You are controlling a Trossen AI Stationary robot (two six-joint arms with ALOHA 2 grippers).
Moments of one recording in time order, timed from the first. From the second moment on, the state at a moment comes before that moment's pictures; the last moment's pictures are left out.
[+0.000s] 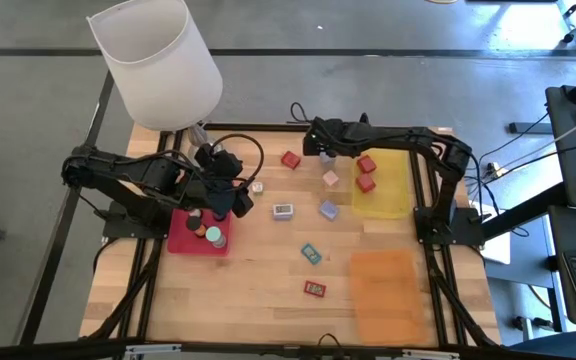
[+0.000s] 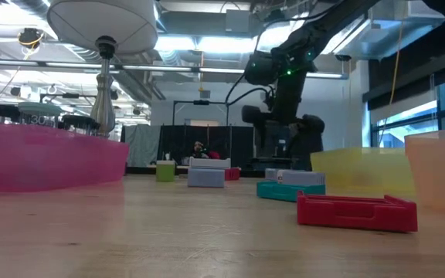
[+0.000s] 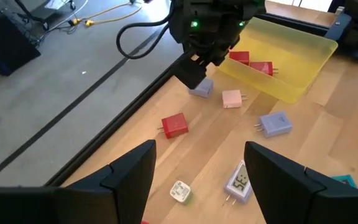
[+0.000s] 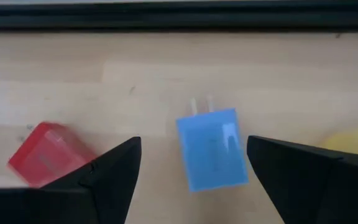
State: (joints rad) left arm -0.25 1.36 1.55 -1.13 -0.82 -0.63; right arm -0.45 1.89 1.33 -0.63 0.36 1.01
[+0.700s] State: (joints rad) left arm -0.25 1.36 1.55 -1.13 -0.82 -0.62; right arm -0.49 2.01 1.33 -0.61 0.38 0.82
